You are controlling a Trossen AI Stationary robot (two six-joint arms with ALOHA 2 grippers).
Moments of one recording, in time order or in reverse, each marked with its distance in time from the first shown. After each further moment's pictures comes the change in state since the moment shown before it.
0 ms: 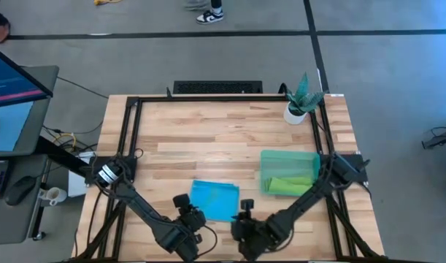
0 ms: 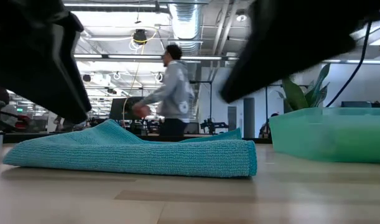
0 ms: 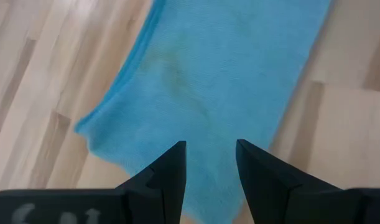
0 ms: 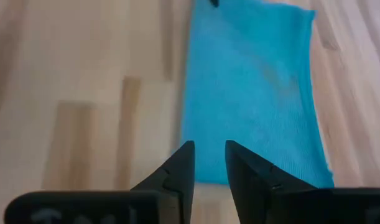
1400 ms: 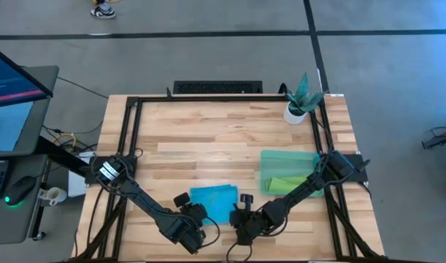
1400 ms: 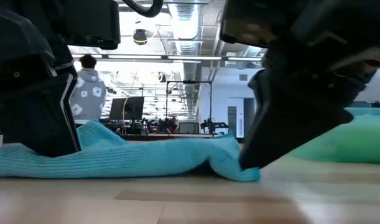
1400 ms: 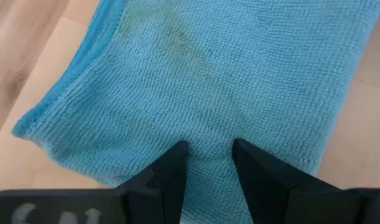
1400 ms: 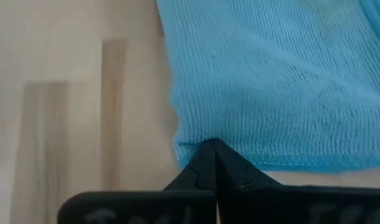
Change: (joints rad) left arm 0.052 -0.007 -0.138 0.234 0.198 -0.097; right arm -0.094 -0.006 -0.190 0.219 -0.283 0.106
